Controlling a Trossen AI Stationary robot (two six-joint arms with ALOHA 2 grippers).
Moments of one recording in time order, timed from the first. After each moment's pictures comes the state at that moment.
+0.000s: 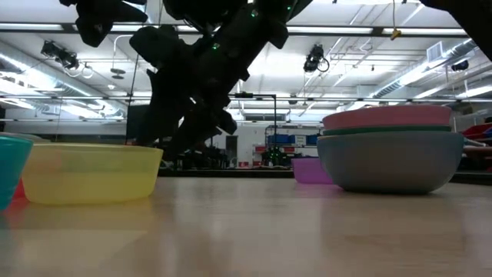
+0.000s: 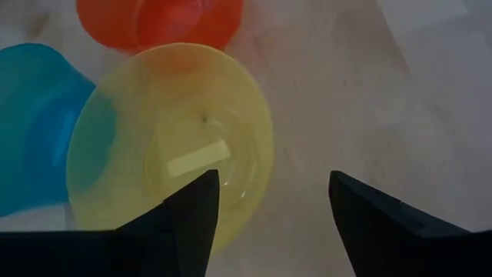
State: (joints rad) left arm -0.51 0.80 0.65 -0.23 -0.70 -0.58; right arm 0.14 2.26 1.79 -0.42 0.02 0.44
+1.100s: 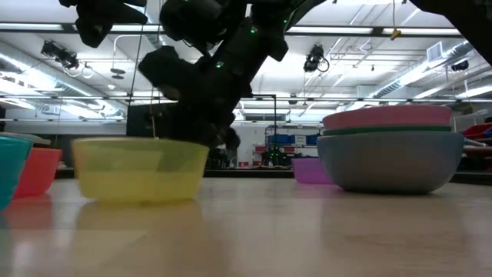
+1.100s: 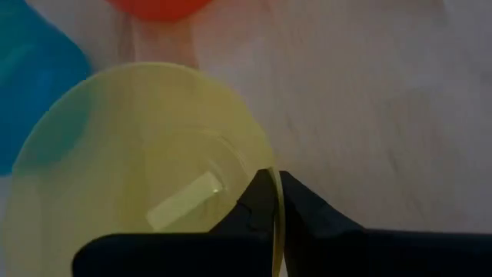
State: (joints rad) left arm -0.51 0.80 0.65 -0.24 -0.71 -0.59; right arm 0.13 2.30 1.79 -0.46 -0.05 0.41
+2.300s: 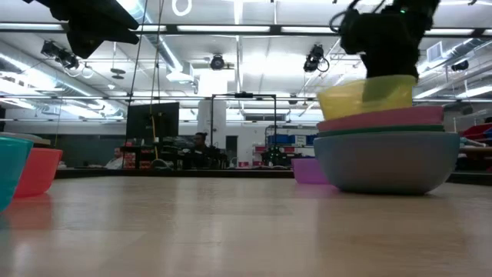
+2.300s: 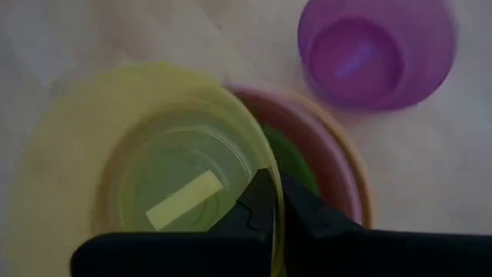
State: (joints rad) left arm -0.51 0.80 0.65 -0.39 -0.71 -0.69; right arm 0.17 1.31 0.98 -0.83 0.31 0.82
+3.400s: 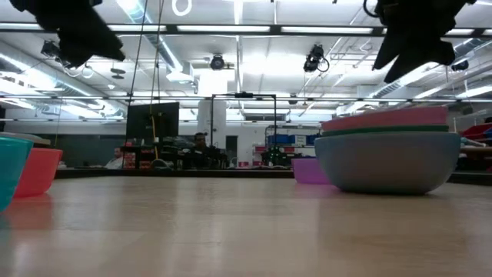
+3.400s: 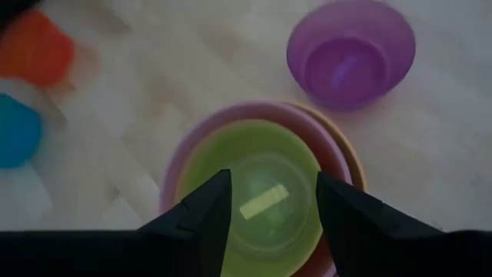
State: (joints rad) left arm -0.51 0.80 0.65 -0.52 -0.63 -0.69; right arm 0.32 1.05 0.90 -0.86 0.46 1.09
